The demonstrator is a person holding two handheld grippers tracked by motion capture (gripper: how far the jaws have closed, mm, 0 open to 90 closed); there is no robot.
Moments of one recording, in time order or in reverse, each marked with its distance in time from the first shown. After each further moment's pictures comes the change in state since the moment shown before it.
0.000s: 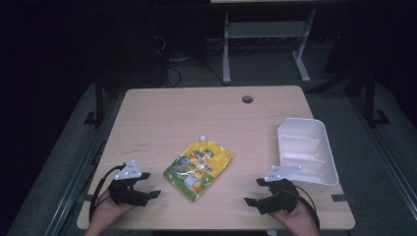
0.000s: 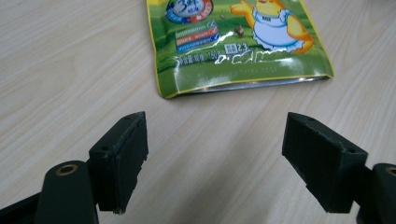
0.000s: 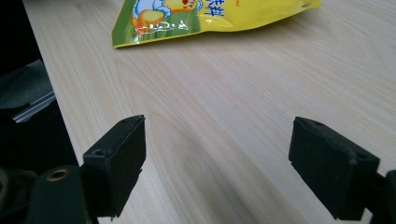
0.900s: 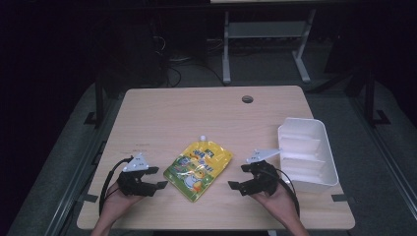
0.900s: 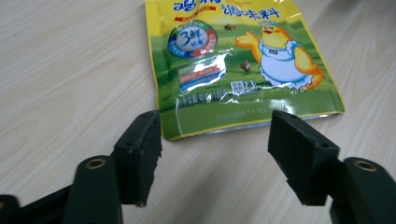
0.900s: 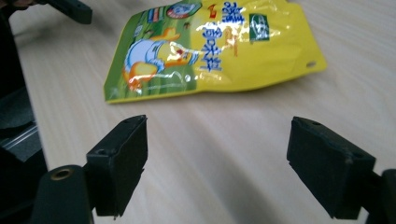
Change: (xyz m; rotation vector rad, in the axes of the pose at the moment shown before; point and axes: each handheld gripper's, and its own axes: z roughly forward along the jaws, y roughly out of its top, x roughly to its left) left arm 0.004 0.021 0.017 -0.026 -0.005 0.005; right arm -0.003 0.054 0.034 -0.002 -0.003 0.041
